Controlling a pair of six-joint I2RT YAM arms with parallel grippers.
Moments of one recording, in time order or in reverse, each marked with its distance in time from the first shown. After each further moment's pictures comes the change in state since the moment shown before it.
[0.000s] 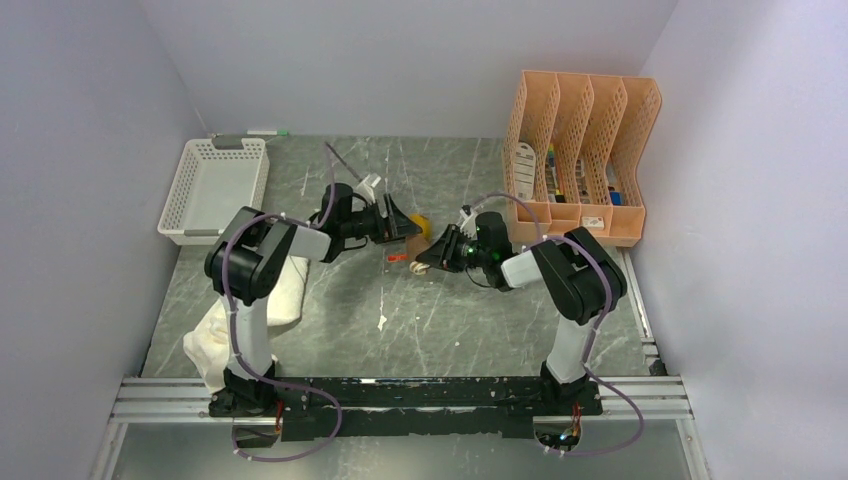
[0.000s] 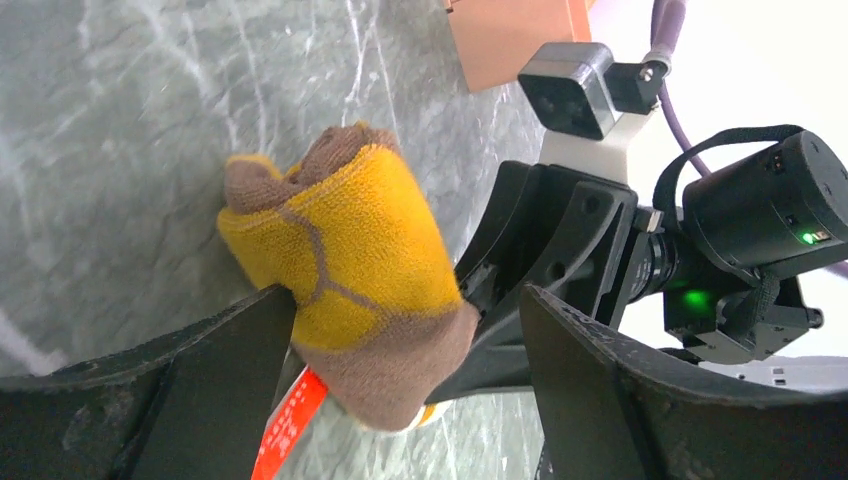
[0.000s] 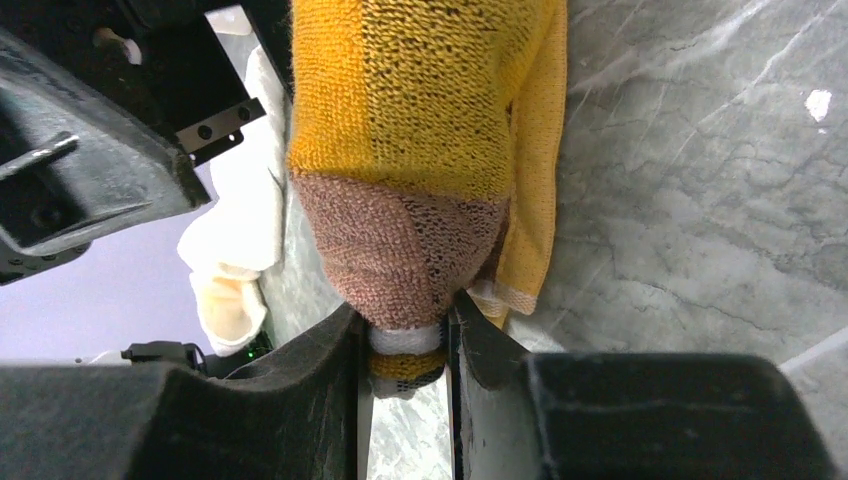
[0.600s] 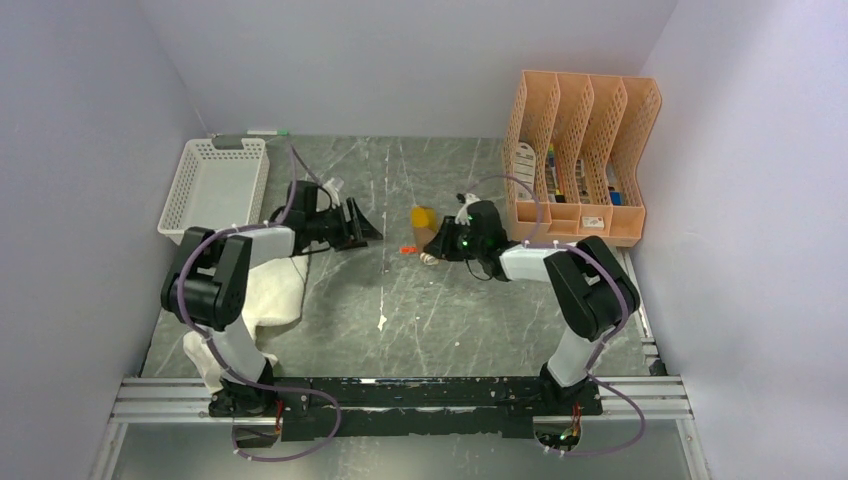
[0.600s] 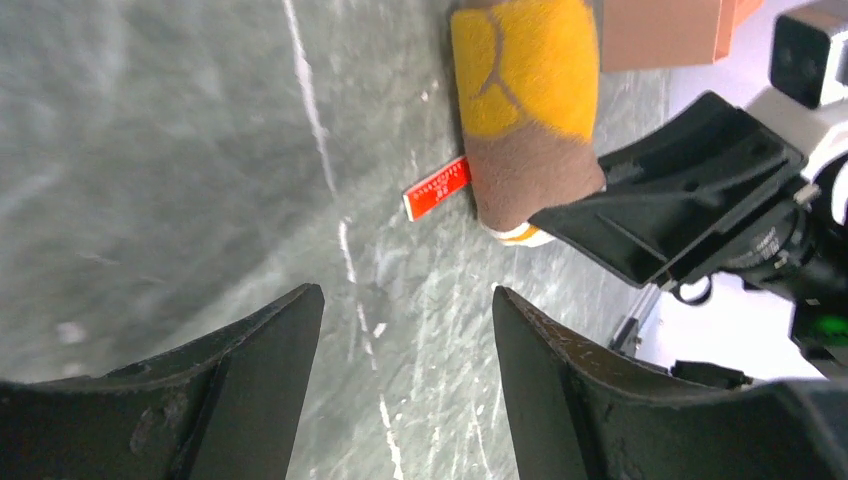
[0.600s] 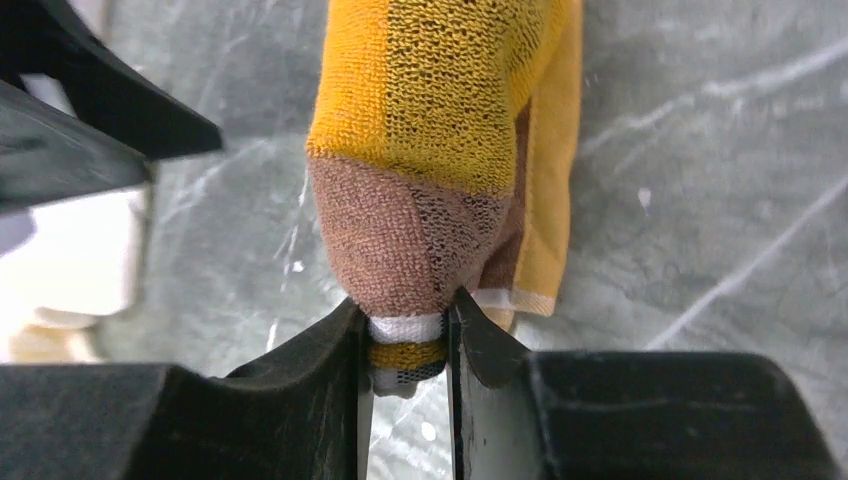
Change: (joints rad) left arm 0.182 -0.259 -0.029 -0.580 -0.075 0.238; right arm 0.068 -0.114 0.136 -0.362 0.312 -0.360
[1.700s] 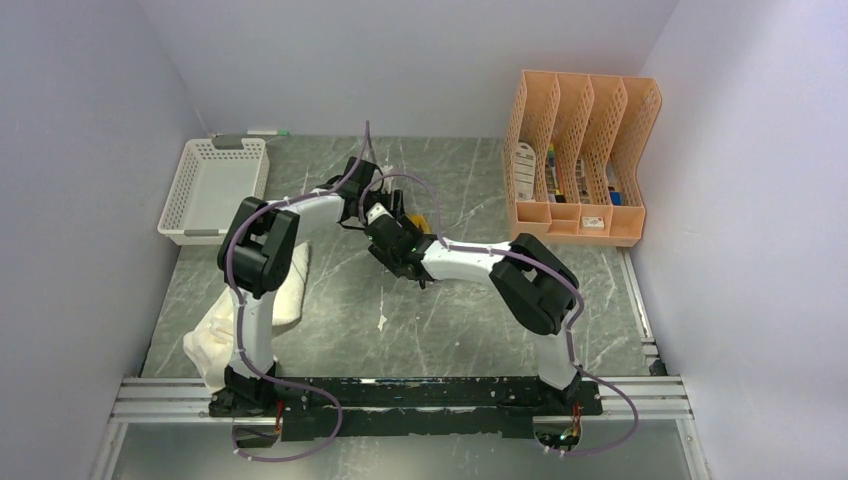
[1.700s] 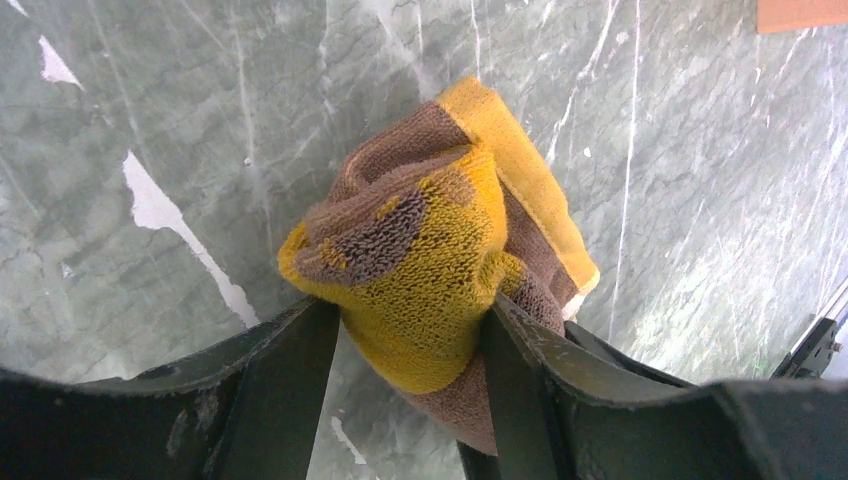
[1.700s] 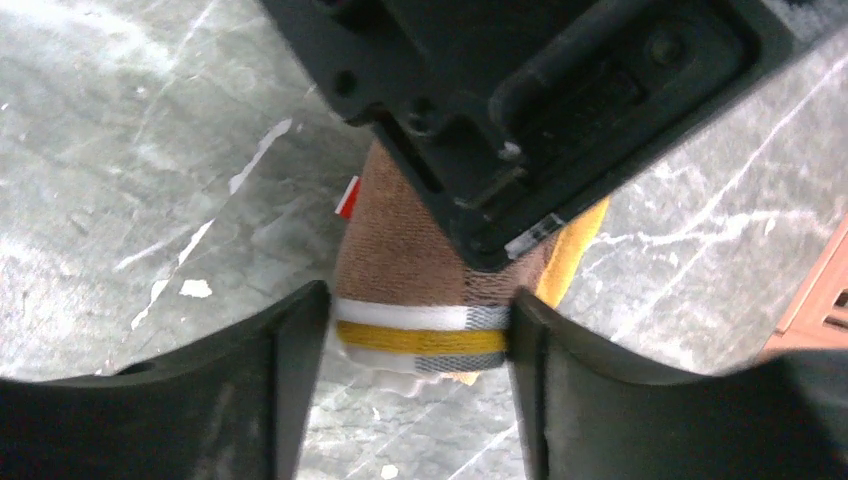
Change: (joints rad) left arm -0.217 0.352 0.499 -0.340 -0.208 0.267; right arm 0.428 0.243 0.475 -0.528 0.750 -0.565
